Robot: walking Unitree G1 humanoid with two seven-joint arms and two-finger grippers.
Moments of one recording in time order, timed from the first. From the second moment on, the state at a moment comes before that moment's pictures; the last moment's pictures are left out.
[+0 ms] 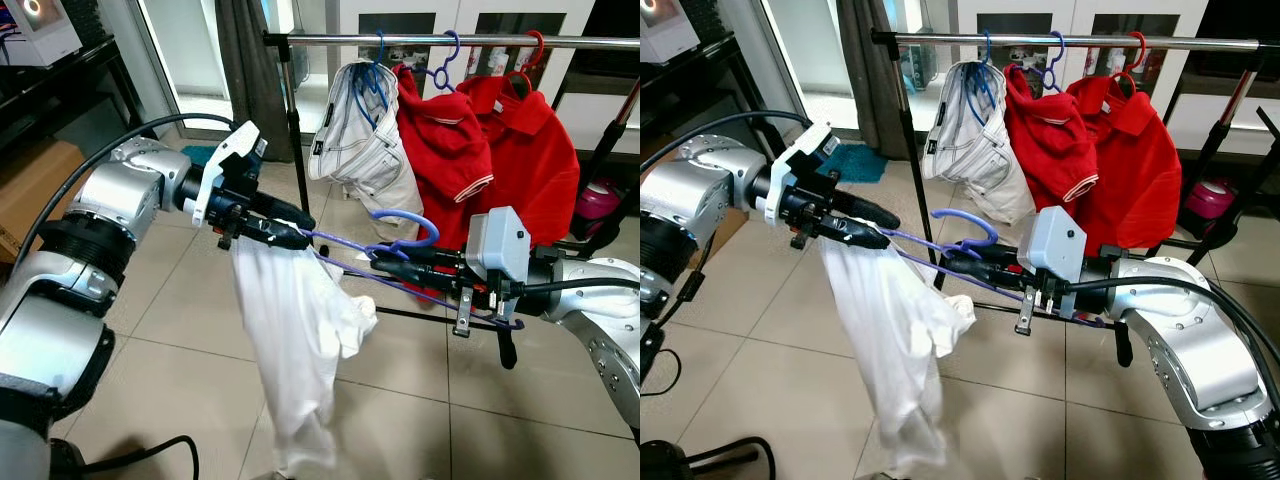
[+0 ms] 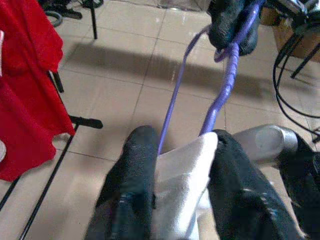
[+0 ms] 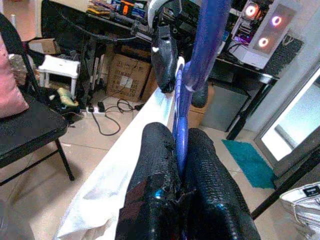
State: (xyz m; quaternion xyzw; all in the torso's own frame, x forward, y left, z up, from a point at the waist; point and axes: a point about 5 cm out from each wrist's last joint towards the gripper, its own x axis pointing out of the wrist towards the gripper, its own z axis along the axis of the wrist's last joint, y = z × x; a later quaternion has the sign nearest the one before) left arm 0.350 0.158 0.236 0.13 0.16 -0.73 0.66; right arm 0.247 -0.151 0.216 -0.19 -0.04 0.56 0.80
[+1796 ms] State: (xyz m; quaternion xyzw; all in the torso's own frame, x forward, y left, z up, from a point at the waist) left arm 0.377 0.167 0.226 0.09 0.02 -0.58 0.81; right arm 0.227 -0.170 0.253 0.07 -0.19 0.42 0.88
